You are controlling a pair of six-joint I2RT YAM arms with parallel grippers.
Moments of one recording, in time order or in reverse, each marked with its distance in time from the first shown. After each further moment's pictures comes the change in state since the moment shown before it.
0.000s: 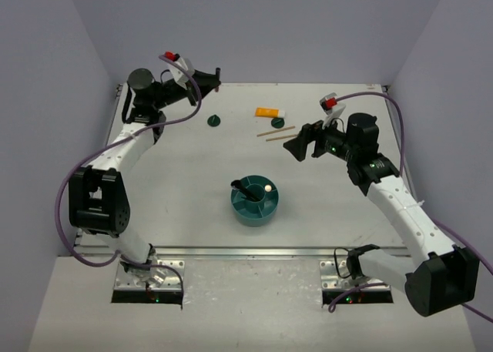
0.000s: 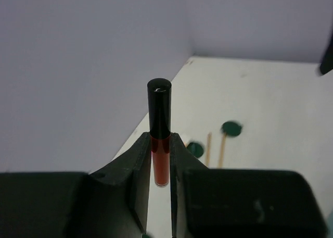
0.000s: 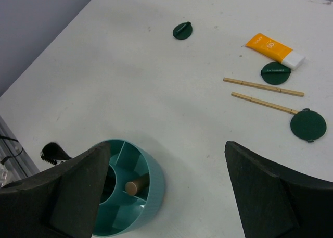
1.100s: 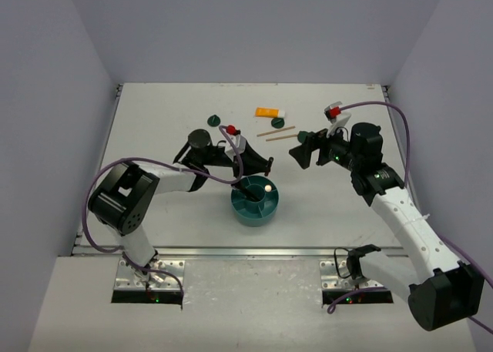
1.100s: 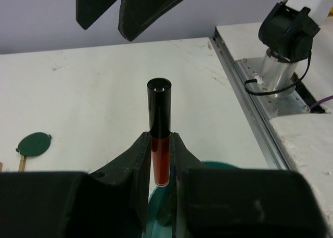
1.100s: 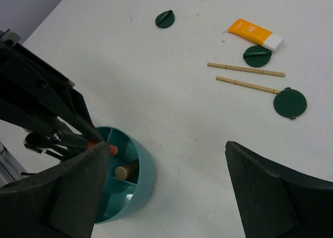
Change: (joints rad) left arm -0.453 0.073 -0.469 0.519 0.171 -0.195; right arm -0.001 -0.102 -0.069 -0.052 0.079 -0.021
